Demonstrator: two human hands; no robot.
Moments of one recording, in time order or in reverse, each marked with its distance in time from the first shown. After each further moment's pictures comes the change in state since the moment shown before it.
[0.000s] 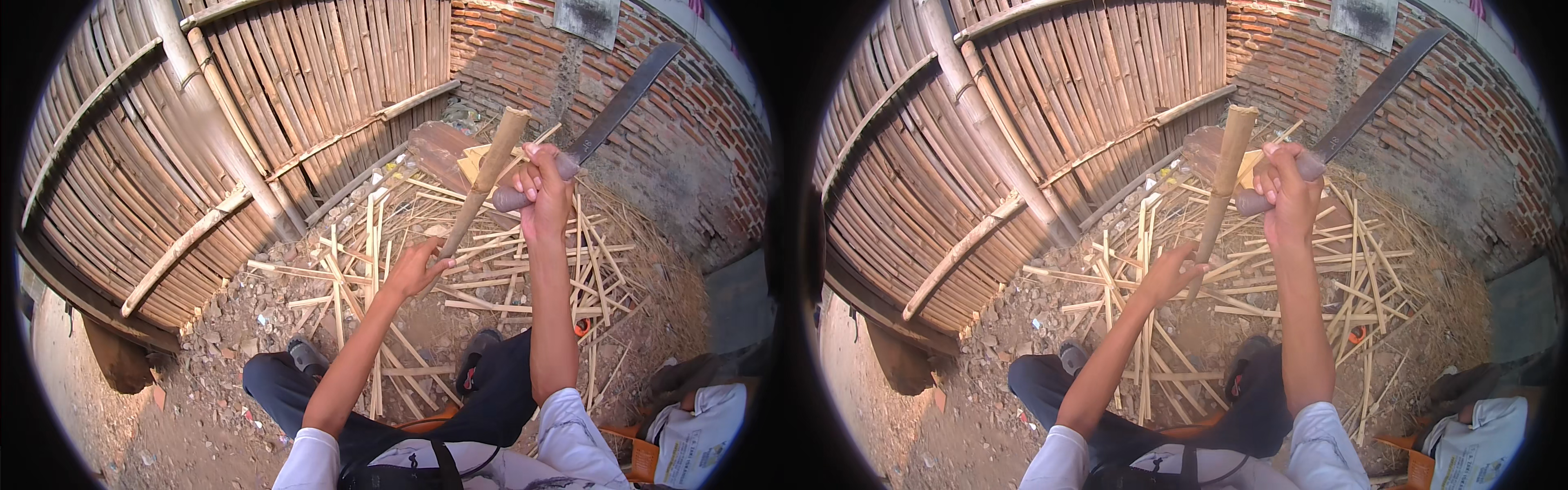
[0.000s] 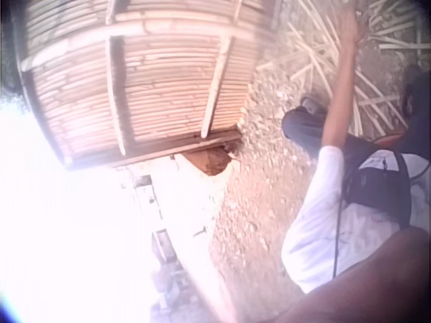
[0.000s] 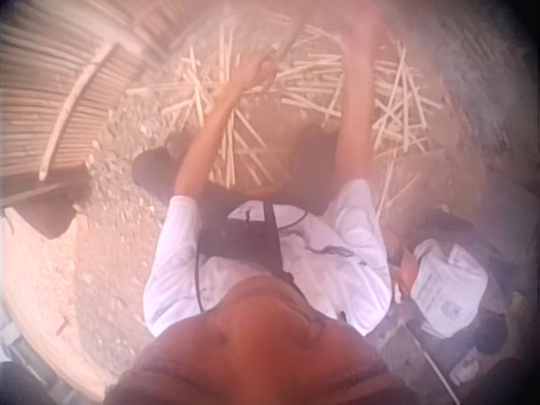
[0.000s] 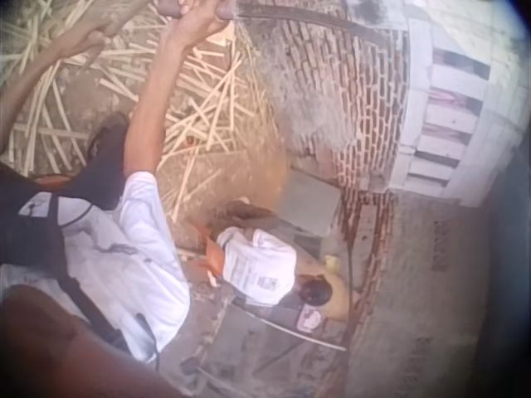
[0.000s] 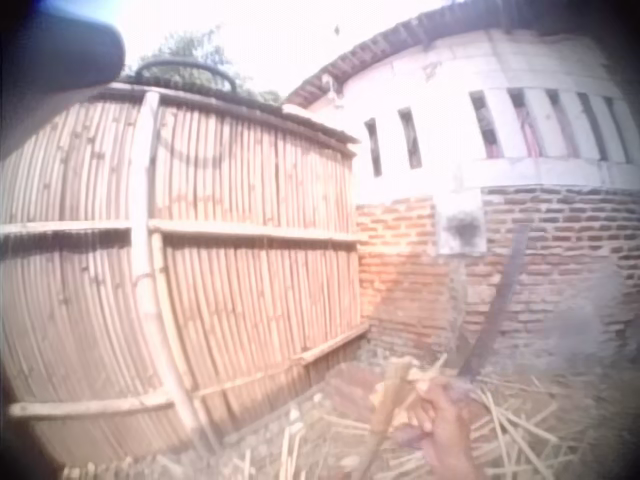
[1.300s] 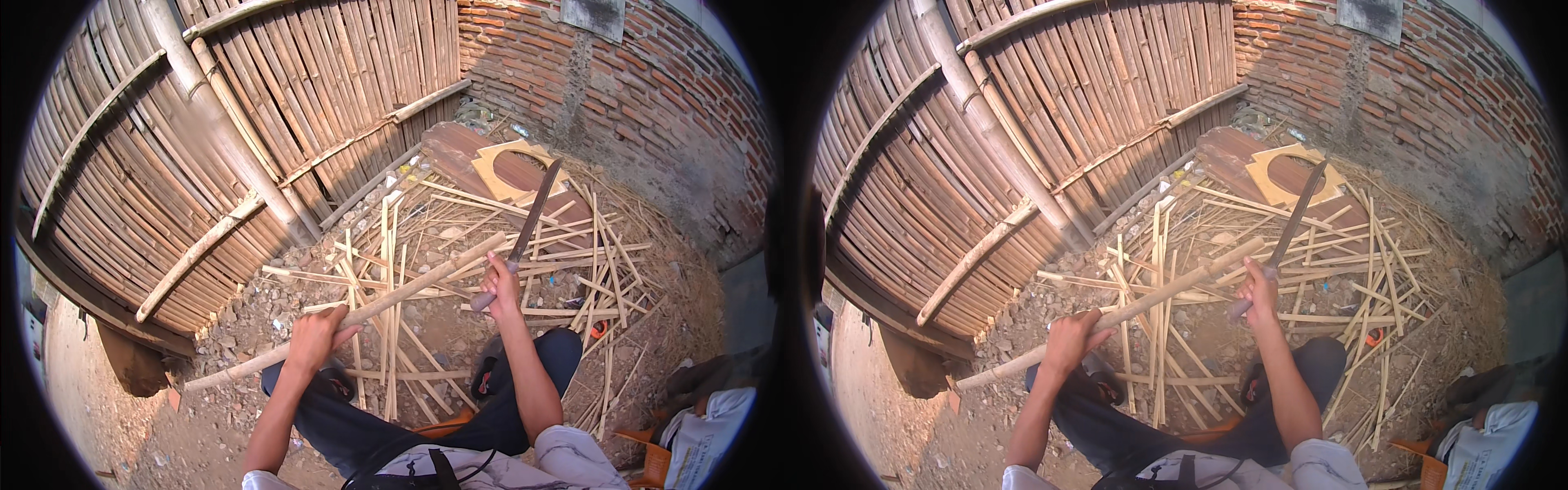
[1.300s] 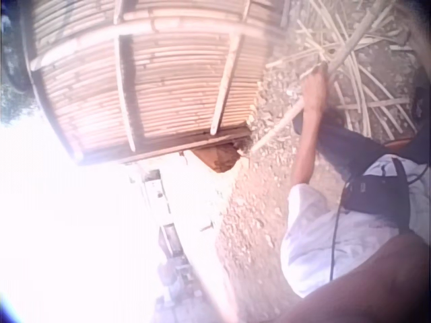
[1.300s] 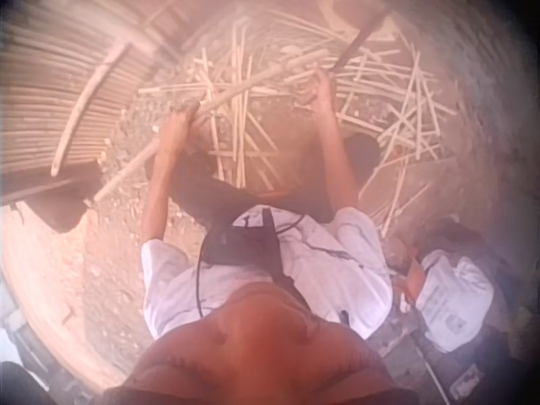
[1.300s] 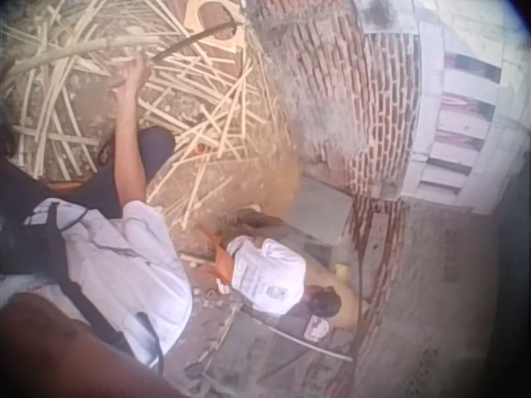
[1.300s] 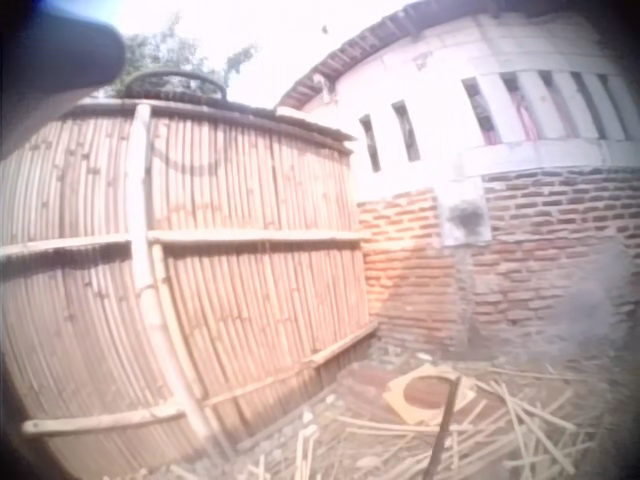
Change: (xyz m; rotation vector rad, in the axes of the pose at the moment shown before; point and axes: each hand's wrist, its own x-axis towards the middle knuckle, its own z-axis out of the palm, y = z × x) left_hand -0.178 0.003 -0.123 0.718 0.073 -0.153; right_hand -0.104 0.150 -0.133 -0.076 0.281 0.647
